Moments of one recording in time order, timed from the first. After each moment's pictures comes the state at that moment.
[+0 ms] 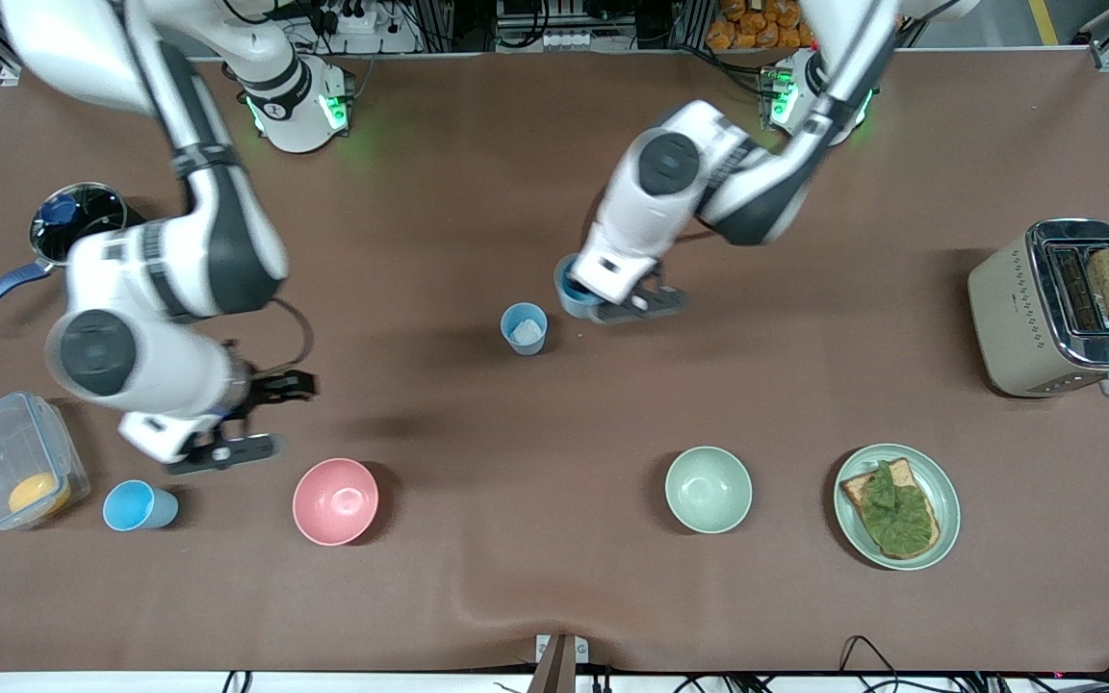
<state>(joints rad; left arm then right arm) -0.47 0.42 -0.37 -1.79 0.00 2.26 -1.03 0.18 0.50 -0.03 -1.41 -0.01 1.76 -0.04</state>
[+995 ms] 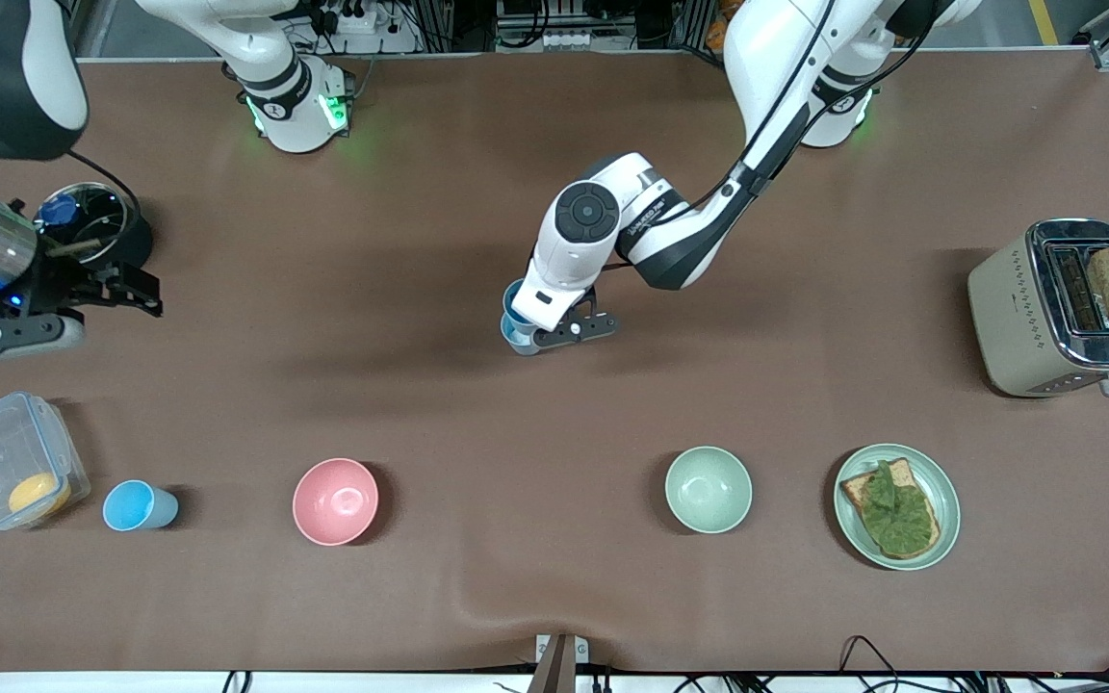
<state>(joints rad) -0.53 0.66 -0.36 -1.57 0.05 2.27 -1.09 0.04 0.07 -0.03 -1.67 -0.01 1.71 -0.15</state>
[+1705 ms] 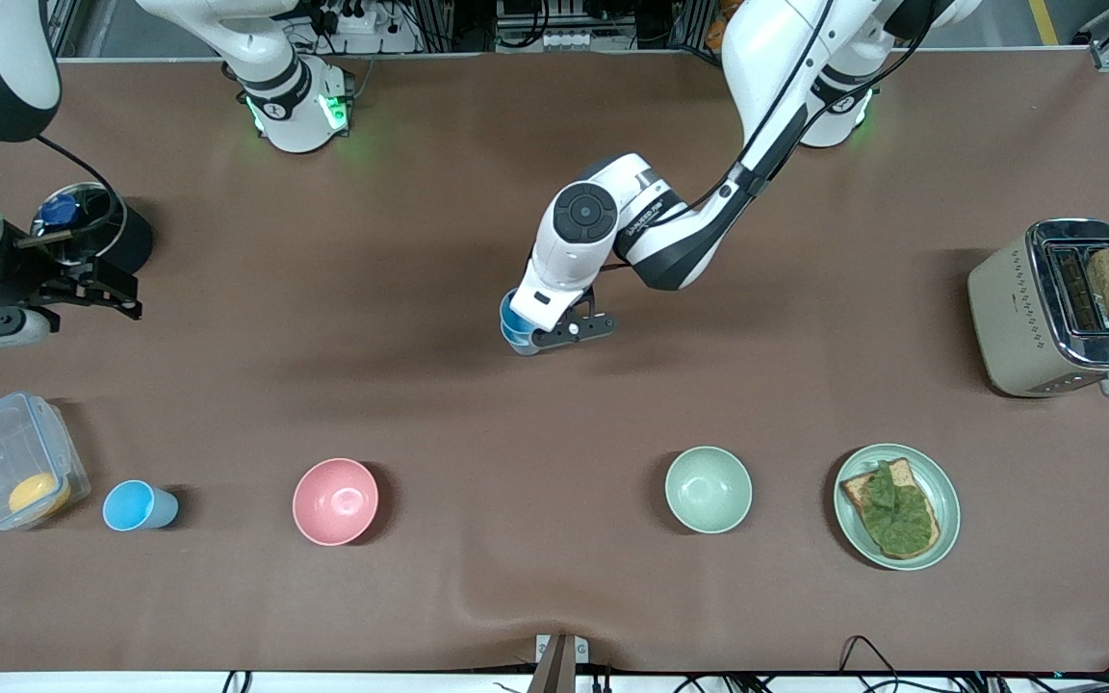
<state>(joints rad) -0.54 0.67 -0.35 -1.56 0.05 2.27 -1.09 0.03 0.08 -0.03 -1.62 0.00 1.73 -0.15</state>
